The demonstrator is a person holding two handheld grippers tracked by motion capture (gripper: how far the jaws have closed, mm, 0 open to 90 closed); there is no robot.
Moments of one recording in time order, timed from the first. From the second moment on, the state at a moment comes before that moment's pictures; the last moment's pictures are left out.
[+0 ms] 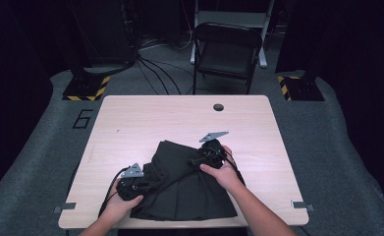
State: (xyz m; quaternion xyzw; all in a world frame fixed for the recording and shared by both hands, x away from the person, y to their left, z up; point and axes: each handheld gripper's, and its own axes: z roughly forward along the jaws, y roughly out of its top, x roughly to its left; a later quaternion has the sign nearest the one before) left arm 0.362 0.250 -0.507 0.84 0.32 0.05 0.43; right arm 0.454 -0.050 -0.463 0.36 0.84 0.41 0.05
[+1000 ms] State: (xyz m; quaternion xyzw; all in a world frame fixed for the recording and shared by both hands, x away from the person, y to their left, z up) left arm 0.362 0.252 -0.507 0.84 0.33 0.03 0.44; right arm 0.479 -0.033 -0.462 0.32 0.86 0.41 0.01
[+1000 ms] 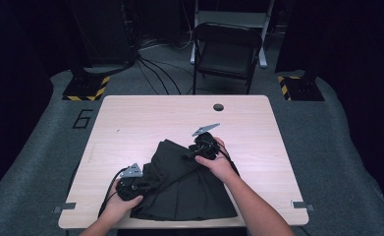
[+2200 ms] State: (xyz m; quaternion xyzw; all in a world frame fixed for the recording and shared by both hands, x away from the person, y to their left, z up) left arm 0.361 0.259 -0.496 0.83 0.36 0.01 0.42; right arm 0.392 -0.092 -0.477 0.25 0.88 0.41 0.02
